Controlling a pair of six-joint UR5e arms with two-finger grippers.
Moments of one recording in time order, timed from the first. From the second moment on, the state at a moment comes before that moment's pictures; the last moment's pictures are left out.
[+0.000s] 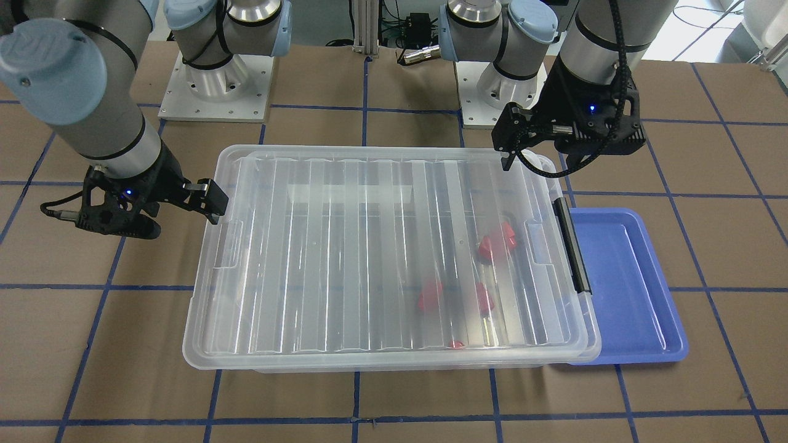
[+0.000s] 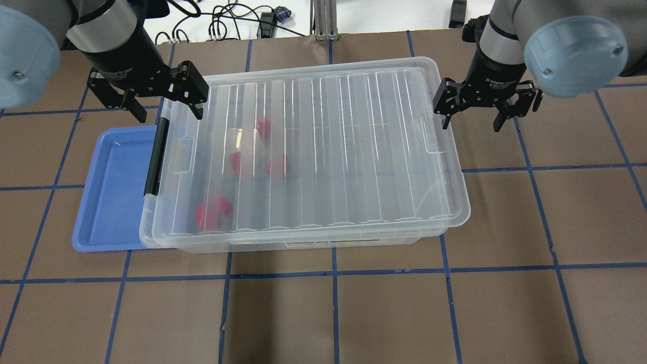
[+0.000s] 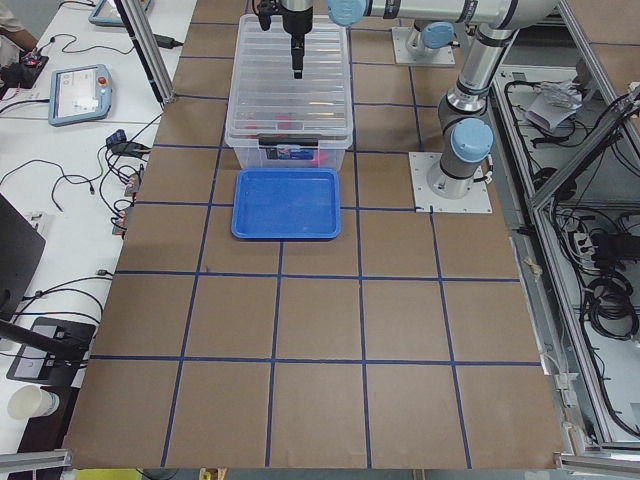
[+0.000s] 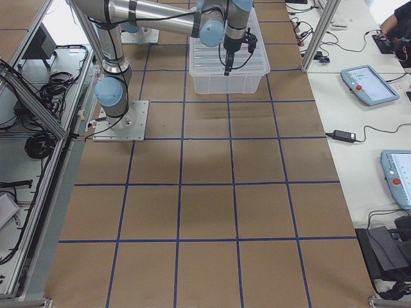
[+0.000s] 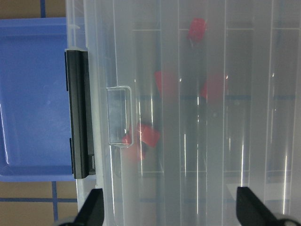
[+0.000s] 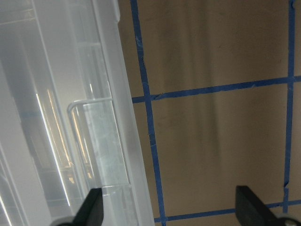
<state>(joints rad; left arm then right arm) -1.57 -1.60 -1.52 -1.58 1.57 -0.01 1.54 -1.40 1.61 -1.67 -1.57 0.08</state>
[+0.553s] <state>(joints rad) -1.57 -1.59 -1.52 -1.58 1.58 -0.01 1.54 -1.32 1.61 -1.74 -1.57 0.07</state>
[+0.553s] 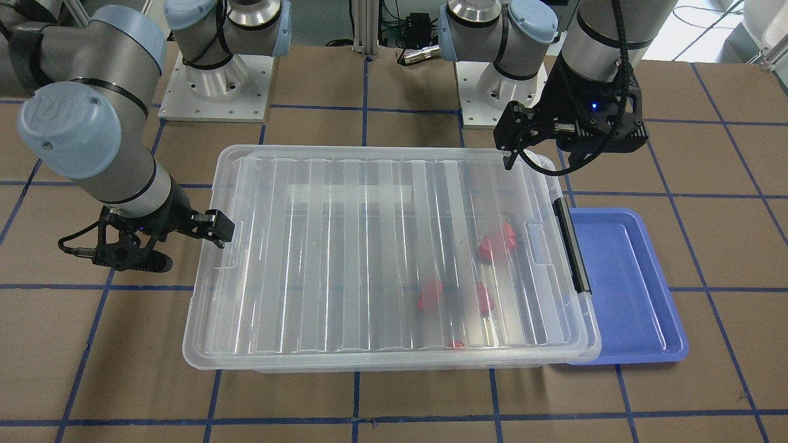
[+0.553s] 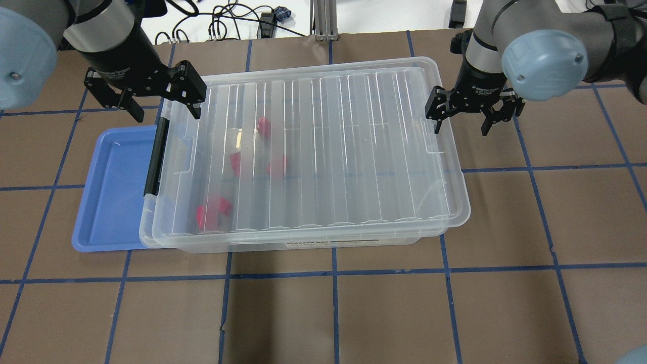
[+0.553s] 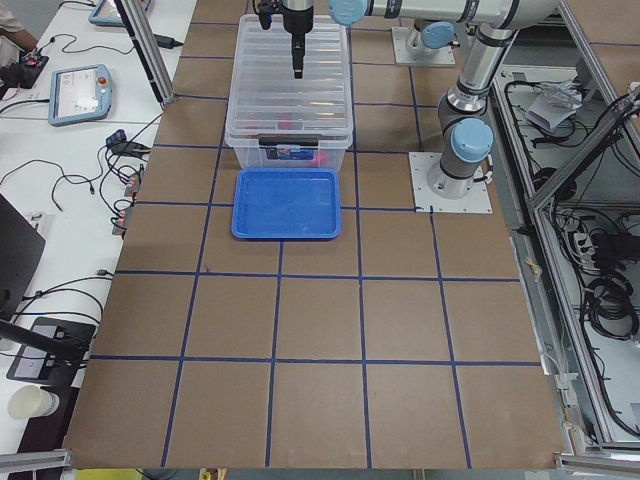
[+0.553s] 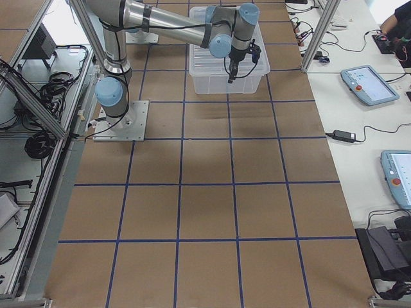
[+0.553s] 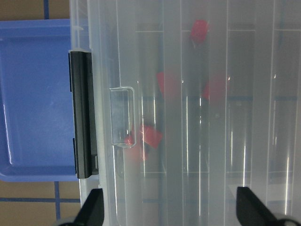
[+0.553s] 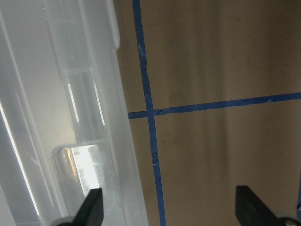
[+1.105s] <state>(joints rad) -1.57 -1.60 -1.52 -1.58 1.57 -0.01 1.53 -1.31 1.61 -1.75 -1.58 0.02</state>
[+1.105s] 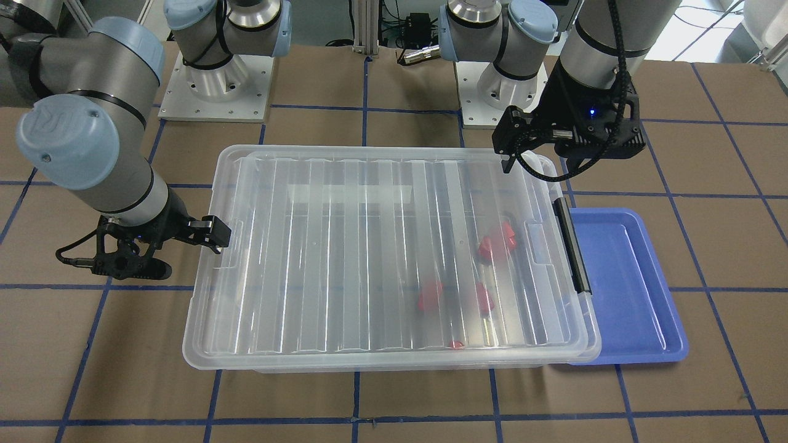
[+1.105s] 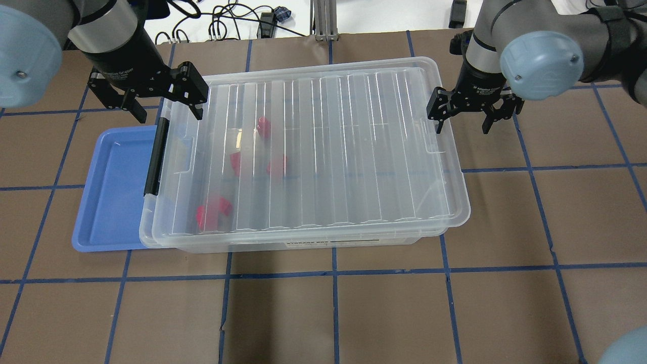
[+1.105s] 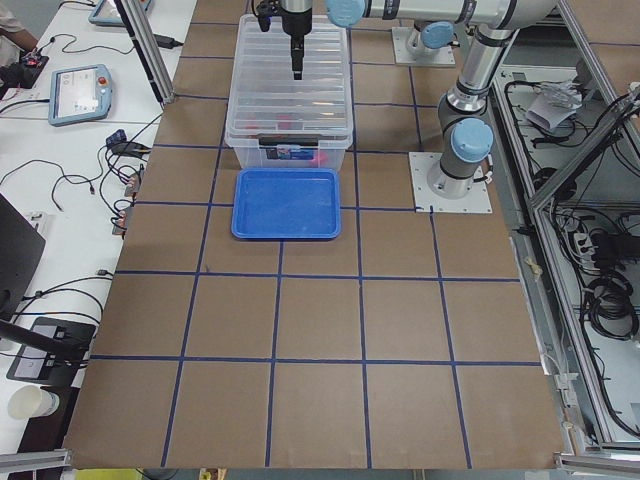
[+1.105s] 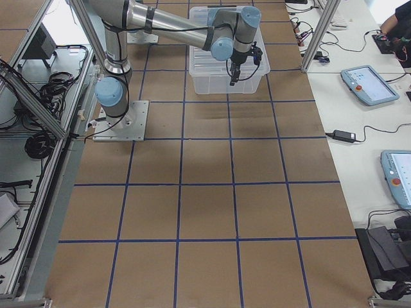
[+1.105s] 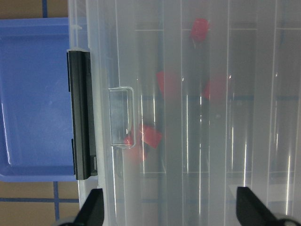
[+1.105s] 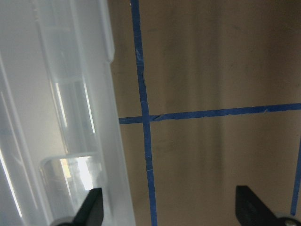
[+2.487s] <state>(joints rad) -1.58 -1.65 -1.55 -1.55 1.57 -0.02 1.32 -1.31 1.61 -1.77 -1.66 -0.27</state>
